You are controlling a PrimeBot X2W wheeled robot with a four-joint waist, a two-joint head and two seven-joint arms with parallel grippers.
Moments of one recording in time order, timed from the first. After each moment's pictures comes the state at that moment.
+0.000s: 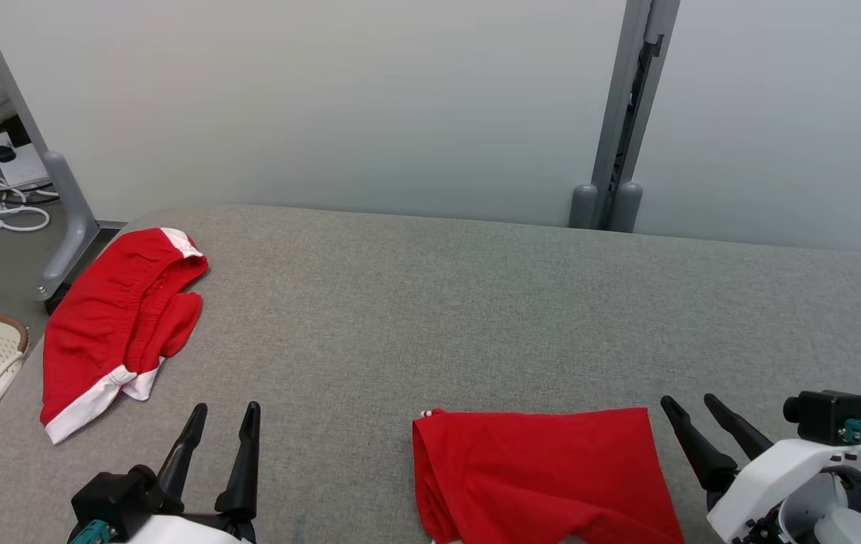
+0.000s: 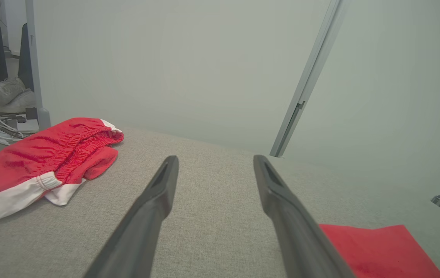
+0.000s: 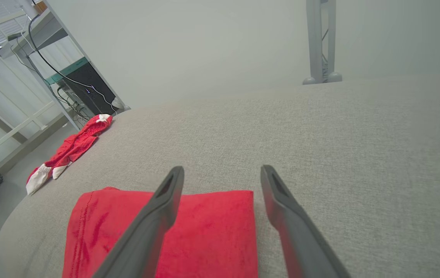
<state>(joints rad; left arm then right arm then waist) 0.01 0.11 -0.12 0.29 -0.42 -0.13 -0.26 -0.25 -0.38 0.54 0.47 0.90 0.13 -0.12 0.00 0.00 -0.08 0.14</state>
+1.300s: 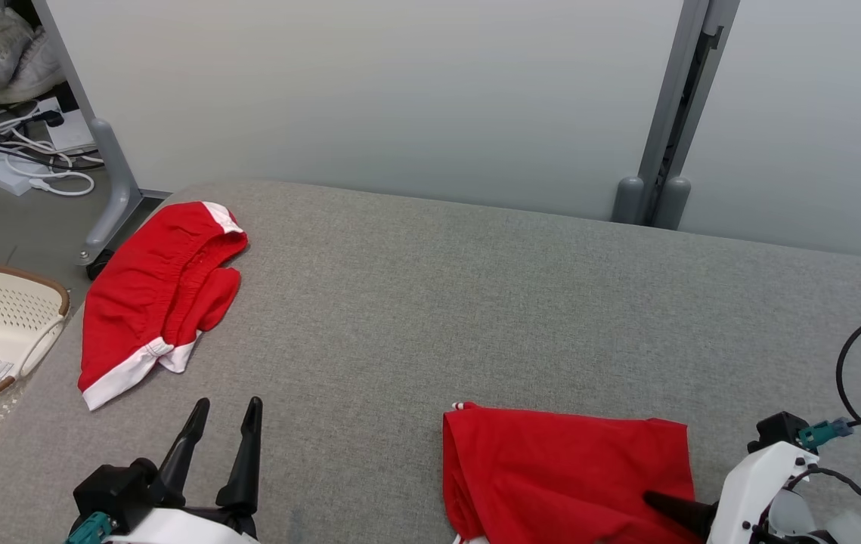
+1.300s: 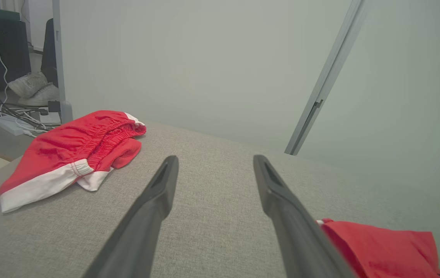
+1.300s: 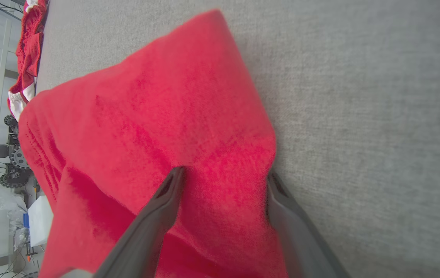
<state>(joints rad) -0.01 0.13 -0.14 0.30 -0.44 -0.13 -0.26 -0.31 -0.31 0.51 0.73 1.15 0.13 0.47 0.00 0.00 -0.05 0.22</state>
